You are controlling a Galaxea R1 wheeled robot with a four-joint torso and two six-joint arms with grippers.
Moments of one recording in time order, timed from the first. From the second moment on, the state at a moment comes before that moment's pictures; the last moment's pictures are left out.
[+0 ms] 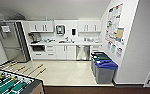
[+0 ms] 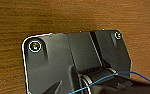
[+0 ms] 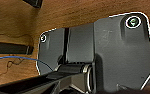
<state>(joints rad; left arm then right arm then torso) 1.40 2.81 -2.39 -0.10 0.08 0.14 -1.50 2.81 -2.33 -0.16 0.02 0.20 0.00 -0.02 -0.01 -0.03</state>
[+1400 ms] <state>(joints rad) 1.40 2.81 -2.39 -0.10 0.08 0.14 -1.50 2.80 -2.33 -0.16 0.02 0.20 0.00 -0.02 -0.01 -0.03</state>
